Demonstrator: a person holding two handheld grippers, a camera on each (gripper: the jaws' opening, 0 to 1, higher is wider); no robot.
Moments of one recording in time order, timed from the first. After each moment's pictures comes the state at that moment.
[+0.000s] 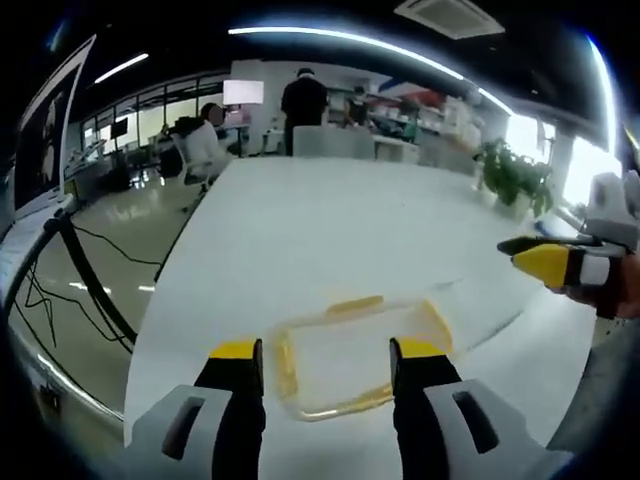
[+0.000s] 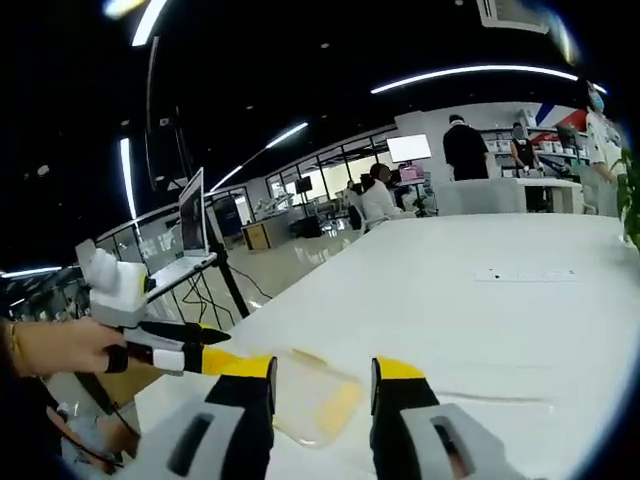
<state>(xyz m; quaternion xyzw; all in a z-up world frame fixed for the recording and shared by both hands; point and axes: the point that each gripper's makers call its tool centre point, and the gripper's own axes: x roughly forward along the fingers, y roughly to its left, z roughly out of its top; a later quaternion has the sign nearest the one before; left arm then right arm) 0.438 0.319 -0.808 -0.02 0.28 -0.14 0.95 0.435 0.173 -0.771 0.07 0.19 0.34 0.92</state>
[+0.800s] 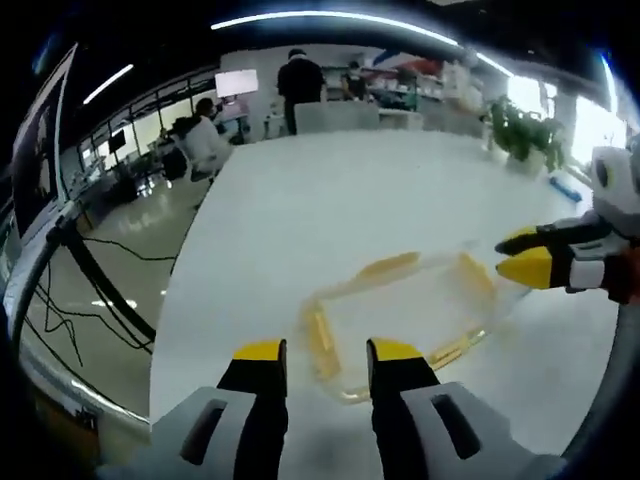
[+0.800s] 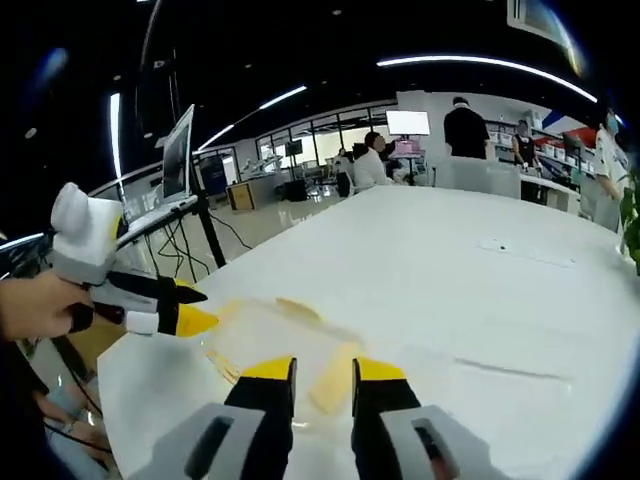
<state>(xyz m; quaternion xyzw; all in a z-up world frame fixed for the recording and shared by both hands) 0.444 0.343 -0.841 0.09 0.31 -0.11 0.94 0.440 0.192 -0.838 -0.01 0.26 0.30 0.92</state>
